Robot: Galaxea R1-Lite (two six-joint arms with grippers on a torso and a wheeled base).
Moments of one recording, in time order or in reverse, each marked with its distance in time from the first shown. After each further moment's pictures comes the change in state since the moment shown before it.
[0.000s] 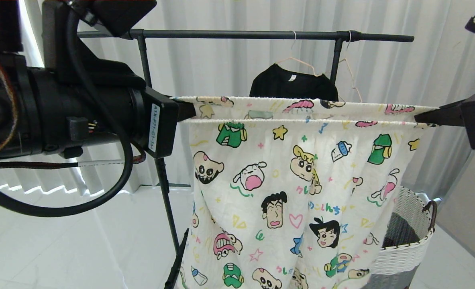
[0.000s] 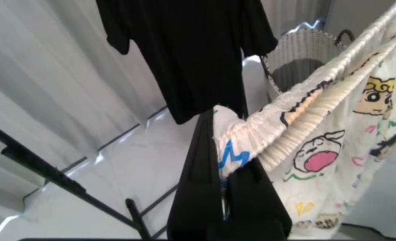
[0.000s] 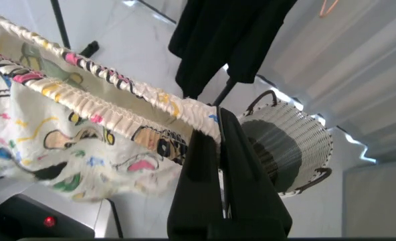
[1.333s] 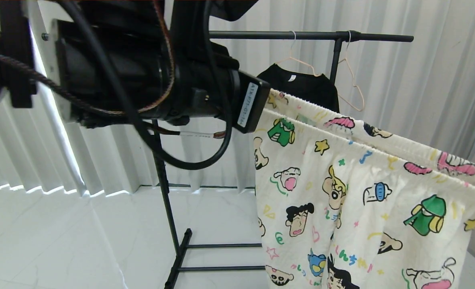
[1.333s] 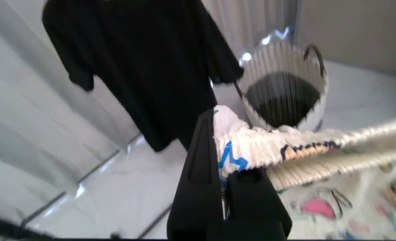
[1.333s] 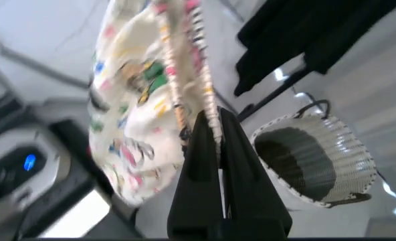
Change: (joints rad) left arm -0.098 0.254 -0.304 0.056 -0.022 0.015; right arm 0.273 -0.269 0.241 0.080 0.037 -0.002
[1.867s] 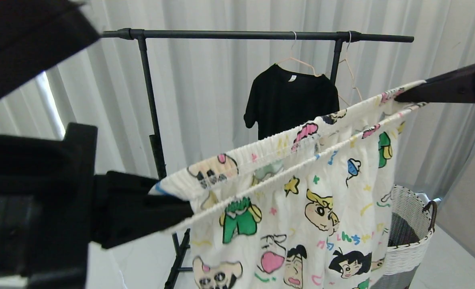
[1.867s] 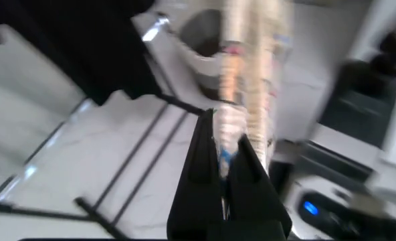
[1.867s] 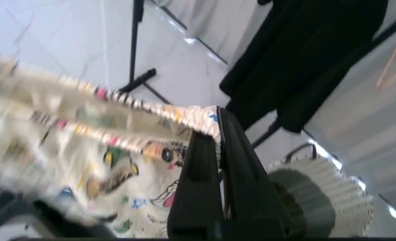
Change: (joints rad) left arm -0.225 -0.390 0.320 0.263 -0.089 -0.068; right arm -0.116 0.318 -0.404 -0.057 0.087 -0.021
